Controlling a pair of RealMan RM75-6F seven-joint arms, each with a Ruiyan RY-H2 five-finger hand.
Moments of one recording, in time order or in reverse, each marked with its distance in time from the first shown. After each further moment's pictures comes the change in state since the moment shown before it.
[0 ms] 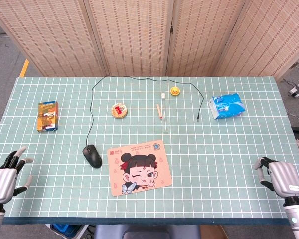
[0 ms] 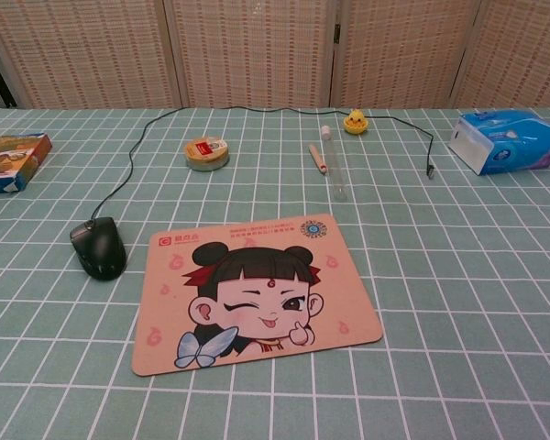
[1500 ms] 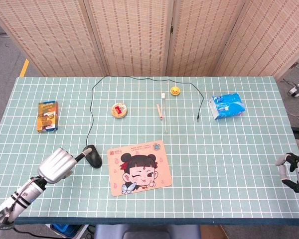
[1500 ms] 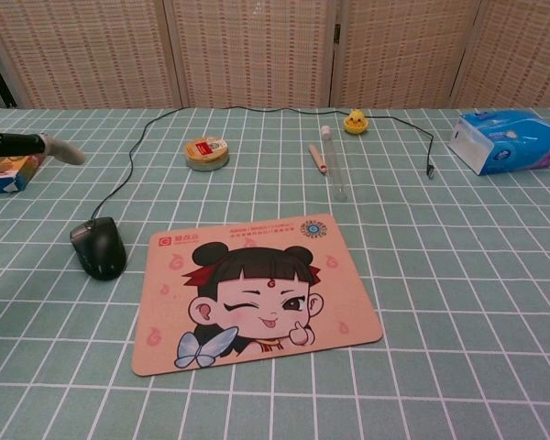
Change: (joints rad) left arm -0.386 0.111 -0.020 -0.114 0.267 -0.414 0.317; right arm -0.074 0.160 0.027 -0.095 -0.026 0.149 0.125
